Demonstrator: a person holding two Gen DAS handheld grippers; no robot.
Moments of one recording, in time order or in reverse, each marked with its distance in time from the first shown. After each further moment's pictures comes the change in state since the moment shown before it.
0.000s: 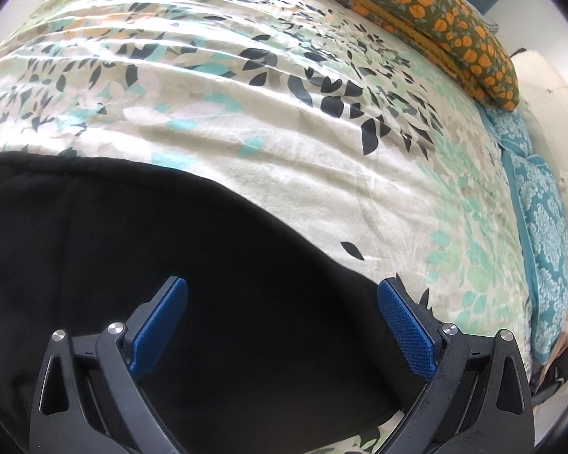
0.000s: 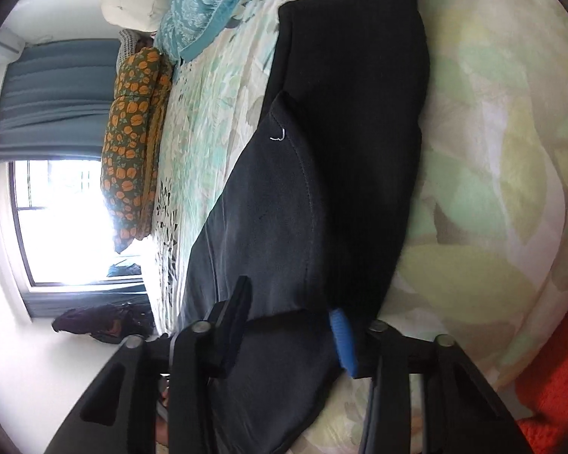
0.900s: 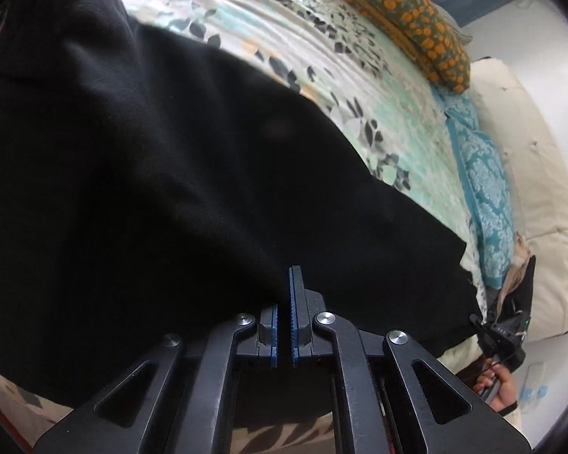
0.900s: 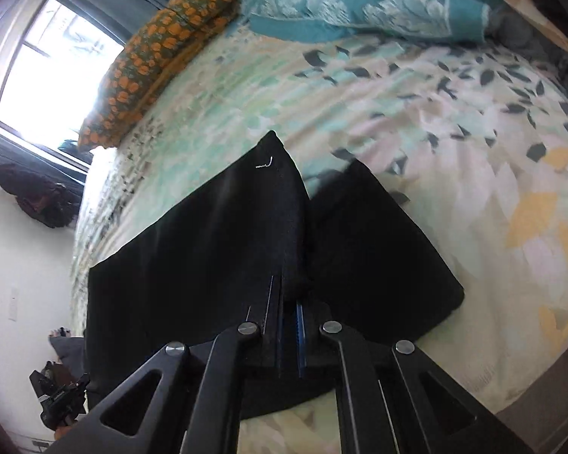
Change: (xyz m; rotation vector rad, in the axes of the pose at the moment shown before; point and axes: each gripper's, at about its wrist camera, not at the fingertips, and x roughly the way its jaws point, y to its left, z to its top) left arm -0.107 0.062 -0.241 -0.095 0.053 -0.180; right arm -0.007 0.020 0.118 -0.483 0.123 -0.275
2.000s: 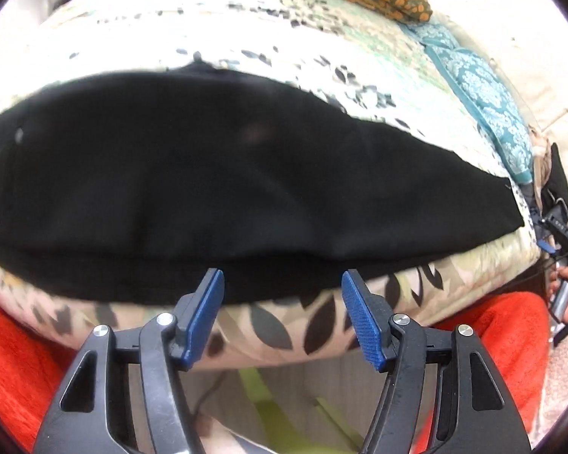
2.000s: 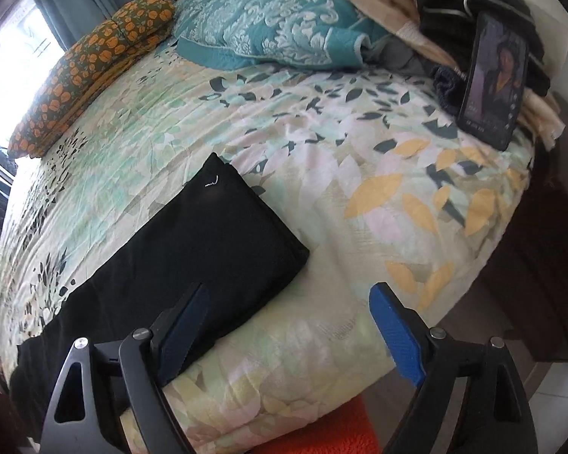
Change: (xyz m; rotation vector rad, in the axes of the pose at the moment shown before) left arm -0.080 -0.020 -0.056 0.382 -0.052 0.189; right arm -0.091 0.014 -0.039 -0.067 -0.223 -0.351
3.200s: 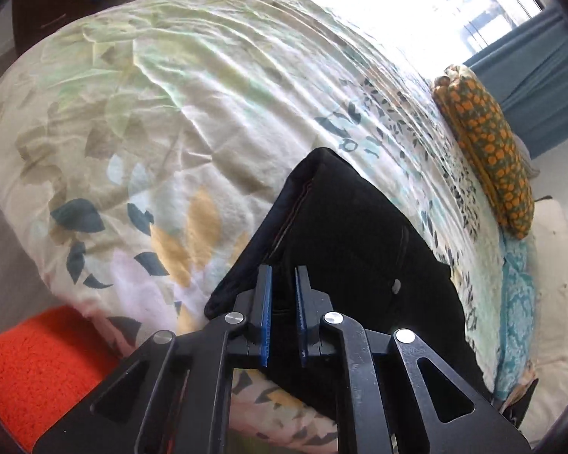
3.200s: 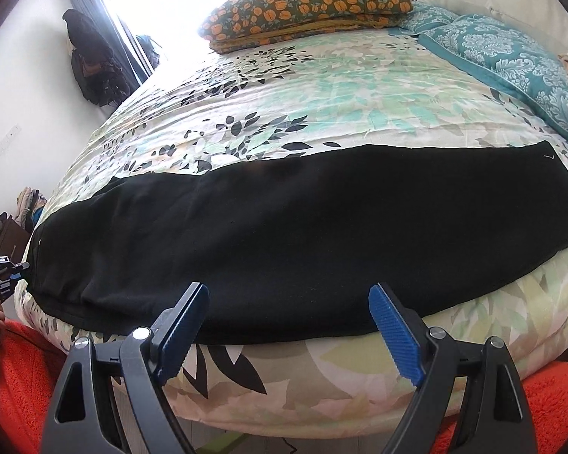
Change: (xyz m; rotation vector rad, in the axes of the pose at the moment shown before) left arm -0.059 0.310 -0.009 -0.709 -0.188 0.025; right arm -0.025 0.234 -0.174 -0.451 -0.019 0.402
